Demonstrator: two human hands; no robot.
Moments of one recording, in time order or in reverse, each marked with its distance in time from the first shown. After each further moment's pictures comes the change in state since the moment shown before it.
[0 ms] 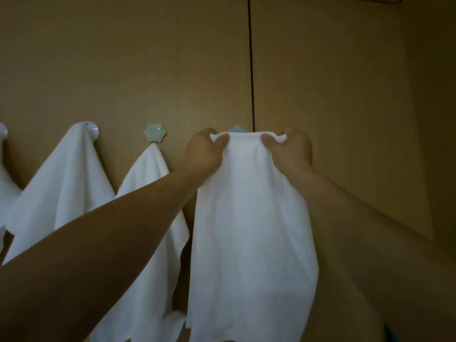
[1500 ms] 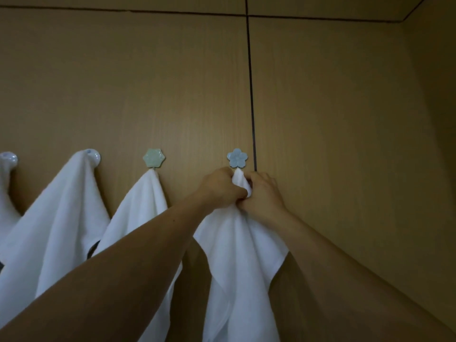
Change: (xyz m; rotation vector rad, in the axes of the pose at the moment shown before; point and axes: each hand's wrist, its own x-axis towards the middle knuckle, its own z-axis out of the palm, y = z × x) left_hand 0.002 -0.002 0.034 0.242 -0.345 -0.056; right_hand -0.015 0.027 0.051 -0.195 -0.387 -0.168
